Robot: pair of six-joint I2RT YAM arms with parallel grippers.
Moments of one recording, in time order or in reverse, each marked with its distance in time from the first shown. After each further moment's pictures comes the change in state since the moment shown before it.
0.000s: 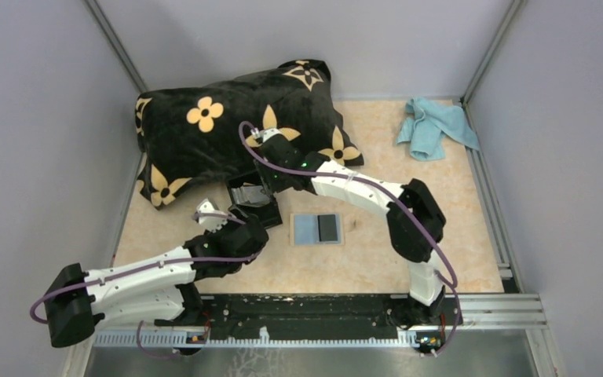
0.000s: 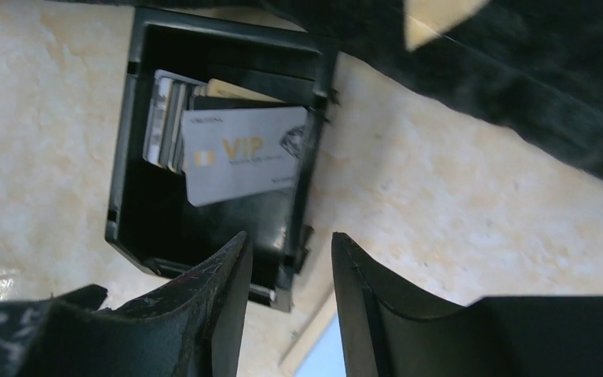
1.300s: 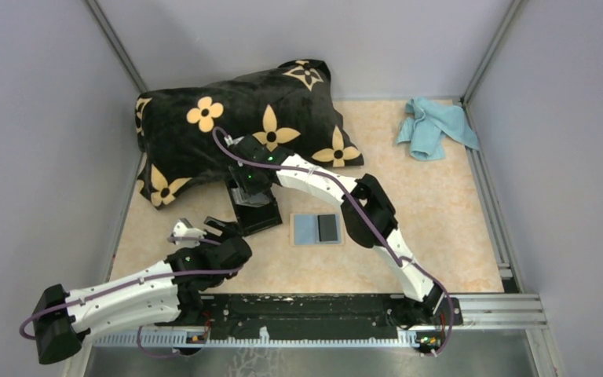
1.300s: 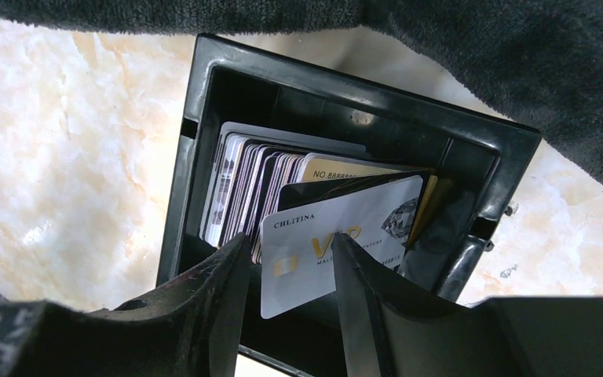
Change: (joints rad) left arm 0.000 -0.228 -0.145 -0.235 -0.051 -0.327; right arm 0.036 0.440 0.517 -0.218 -0.155 0.014
